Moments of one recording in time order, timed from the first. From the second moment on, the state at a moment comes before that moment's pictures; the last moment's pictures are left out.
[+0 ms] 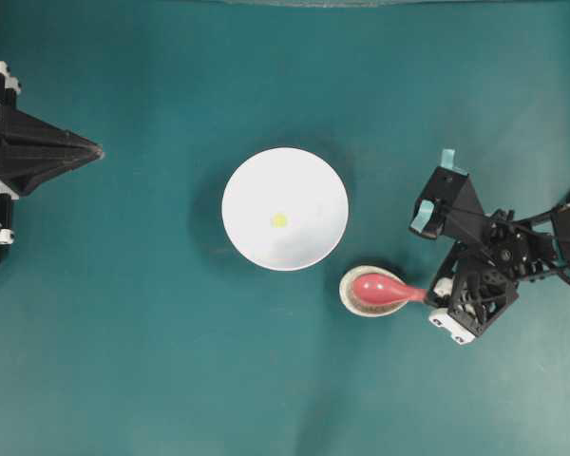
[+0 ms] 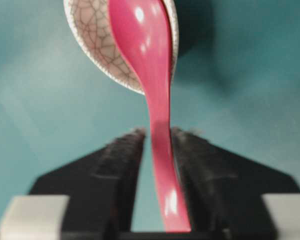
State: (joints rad) left arm 0.06 -0.96 1.16 0.02 -0.25 0.00; right arm 0.21 -0.25 0.92 0.12 0.39 0.75
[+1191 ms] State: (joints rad) left arm 0.06 -0.96 1.15 0.02 -0.26 0.00; right arm 0.12 -0.40 1.09 -0.53 -0.34 0.73
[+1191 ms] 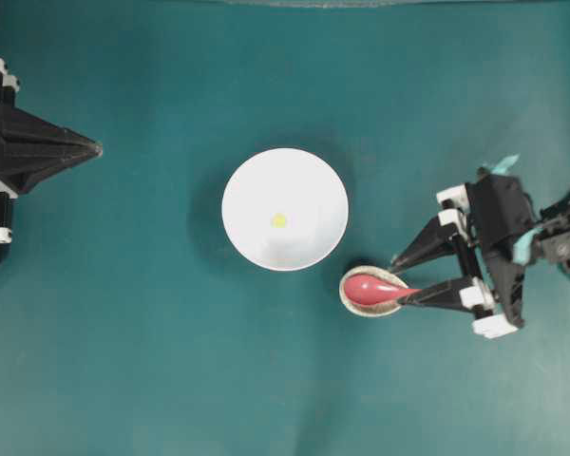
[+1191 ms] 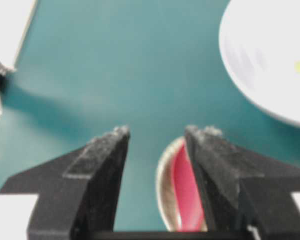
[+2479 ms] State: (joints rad) left arm 0.06 -0.96 1.15 0.02 -0.26 0.00; right arm 0.56 0.21 1.31 0.53 -1.42 0.26
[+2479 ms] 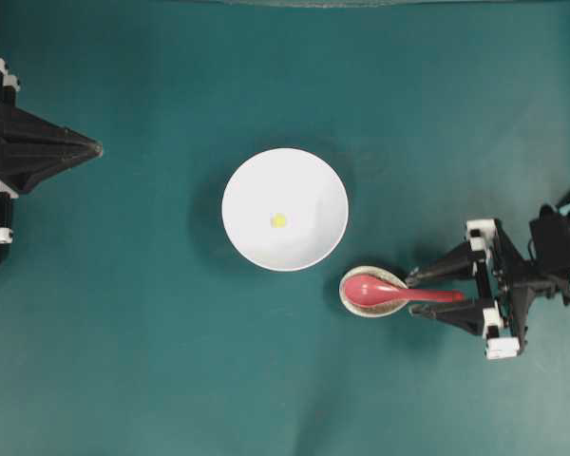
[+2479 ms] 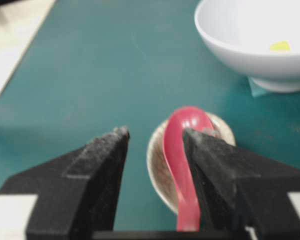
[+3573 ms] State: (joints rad) left arm 0.06 -0.96 1.15 0.02 -0.27 0.00; right arm 0.67 0.34 1.29 0.73 -1.34 0.18
